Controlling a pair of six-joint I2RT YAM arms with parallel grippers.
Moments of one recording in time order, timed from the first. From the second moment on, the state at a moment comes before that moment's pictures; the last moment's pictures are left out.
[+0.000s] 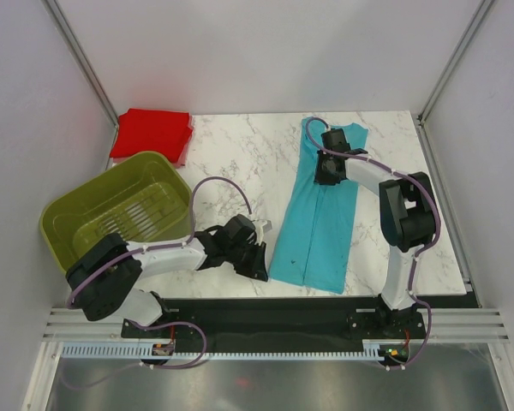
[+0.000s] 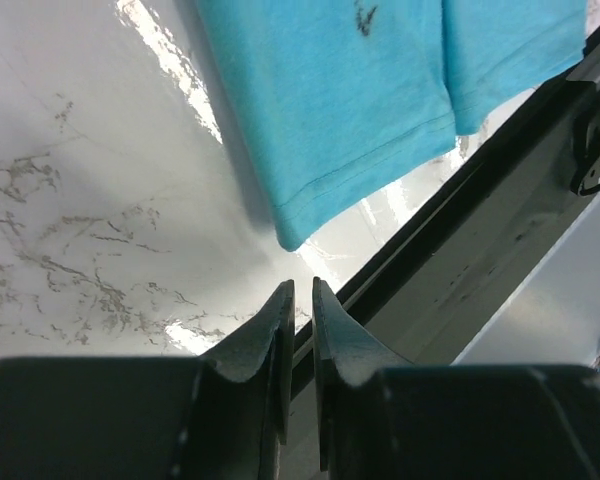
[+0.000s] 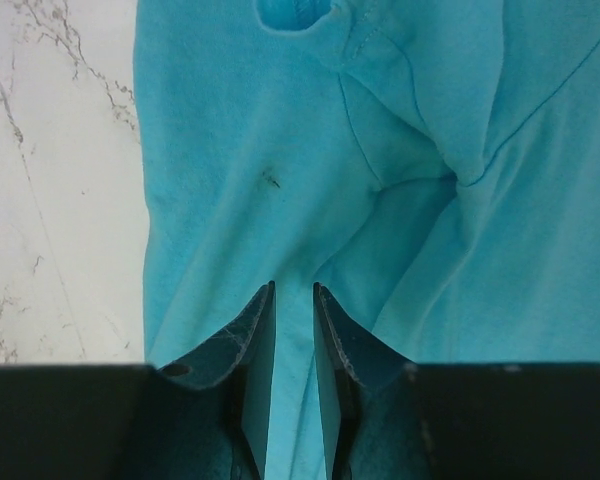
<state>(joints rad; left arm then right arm) -0.89 1.45 0.63 -0.12 0.35 -0.58 0.28 2.00 1.41 -0.37 0.04 0.43</state>
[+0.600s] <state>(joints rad) -0.89 1.46 0.65 -0.12 0.35 -0.58 0.27 2.05 1.43 -0.38 0.07 0.42</state>
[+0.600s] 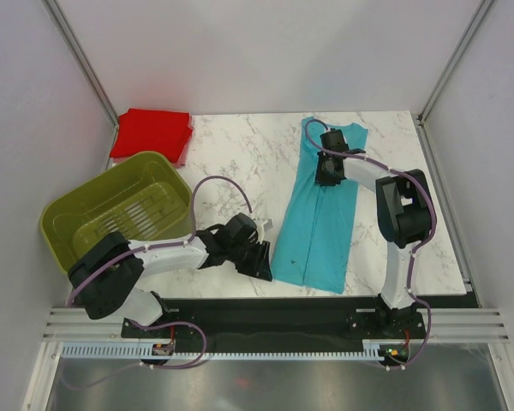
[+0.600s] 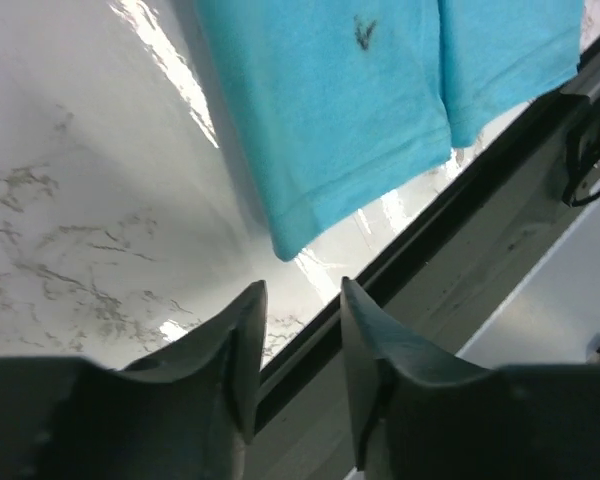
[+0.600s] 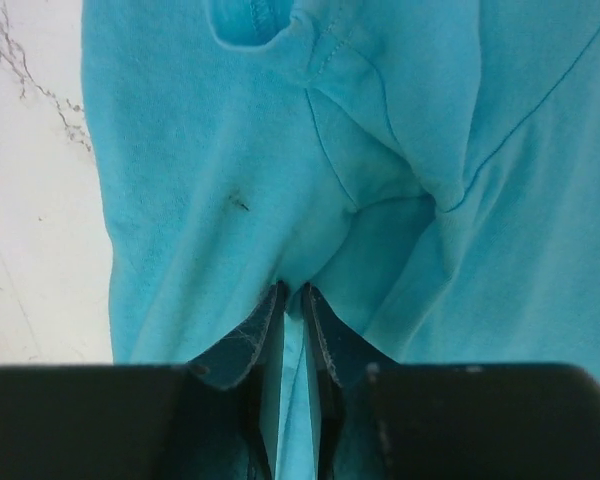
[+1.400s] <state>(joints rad) -0.89 1.54 0.70 -0.11 0.28 -0.67 0.27 2.05 1.48 -0.46 0.11 0.43</state>
